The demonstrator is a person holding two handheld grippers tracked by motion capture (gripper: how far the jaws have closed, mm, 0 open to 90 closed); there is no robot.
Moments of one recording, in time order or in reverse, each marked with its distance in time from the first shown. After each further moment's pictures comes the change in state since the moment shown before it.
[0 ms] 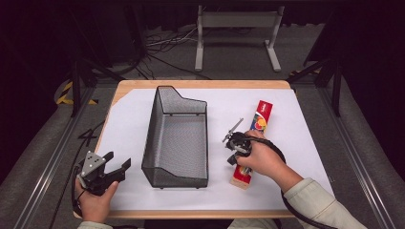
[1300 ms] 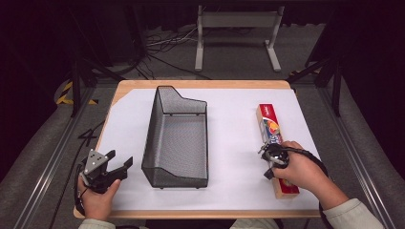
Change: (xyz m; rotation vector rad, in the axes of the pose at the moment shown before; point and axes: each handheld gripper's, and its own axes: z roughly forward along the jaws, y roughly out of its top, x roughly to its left) left arm -0.002 0.003 0.006 0.007 0.005 0.002; right arm -0.019 -0.092 -0.035 0.168 -0.031 0.136
